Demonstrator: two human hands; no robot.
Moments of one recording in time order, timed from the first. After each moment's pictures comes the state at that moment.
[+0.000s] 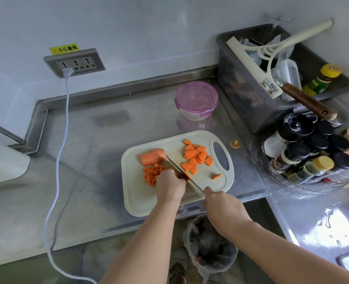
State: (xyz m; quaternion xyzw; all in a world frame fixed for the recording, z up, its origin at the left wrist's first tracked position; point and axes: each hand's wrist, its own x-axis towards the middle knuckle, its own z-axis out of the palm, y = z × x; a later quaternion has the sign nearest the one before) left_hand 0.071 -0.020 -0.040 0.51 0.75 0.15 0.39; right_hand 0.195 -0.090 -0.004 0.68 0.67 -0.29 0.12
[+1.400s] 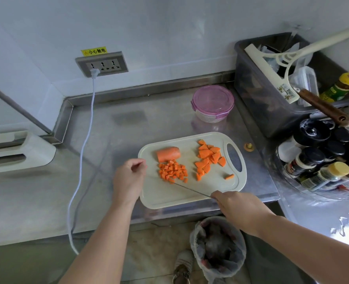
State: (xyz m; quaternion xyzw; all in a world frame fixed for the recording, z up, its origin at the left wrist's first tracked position) left_hand -0.045 -0.032 -0.006 0.45 0.75 0.36 0.33; right_hand 0.217 -0.091 -0.009 0.56 0.79 -0.22 0.13
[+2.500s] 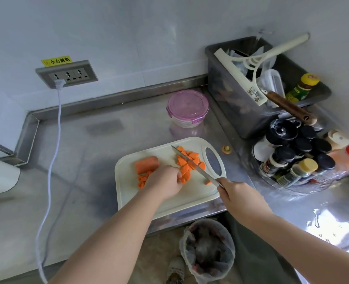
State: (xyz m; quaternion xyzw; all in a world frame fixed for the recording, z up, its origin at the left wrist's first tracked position) left_hand 0.057 0.017 -0.035 0.79 0.56 -0.07 0.25; right_hand 0.247 -0.082 0.001 0.70 0.68 -0.22 -0.03
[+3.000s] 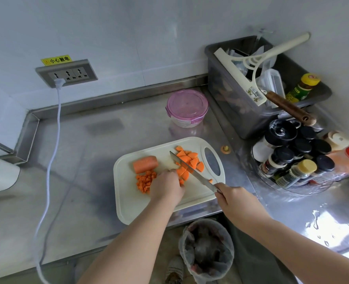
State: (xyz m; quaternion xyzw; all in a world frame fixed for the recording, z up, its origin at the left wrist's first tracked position) left_hand 0.076 -0.008 -0.043 0.73 0.66 -0.02 0.17; right_hand 0.249 -0.086 -0.005 0.70 0.67 -0.25 -0.02
